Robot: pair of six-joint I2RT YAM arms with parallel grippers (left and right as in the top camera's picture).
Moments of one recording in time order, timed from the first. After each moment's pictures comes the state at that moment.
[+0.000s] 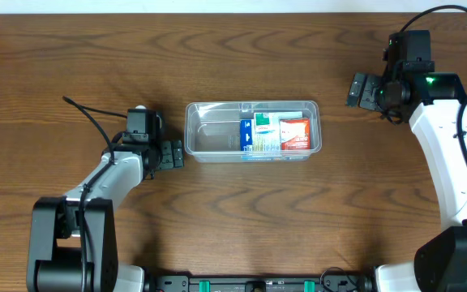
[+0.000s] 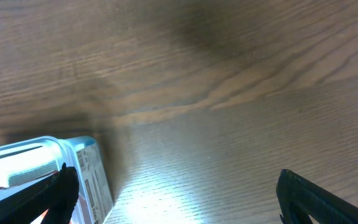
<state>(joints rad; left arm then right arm) -0.06 1.63 0.75 -0.32 -0.01 -0.18 0.03 1.62 1.44 -0.93 0.09 0.30</state>
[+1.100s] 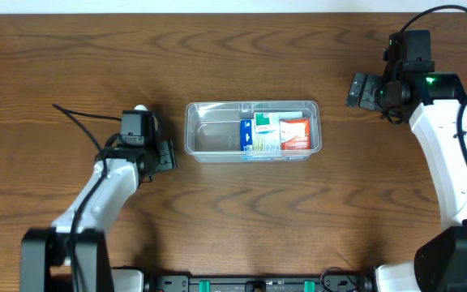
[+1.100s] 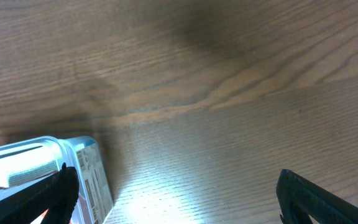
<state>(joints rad) -0.06 1.48 0.75 -0.44 0.01 -0.25 0.03 1.62 1.44 -0.93 0.09 0.30</state>
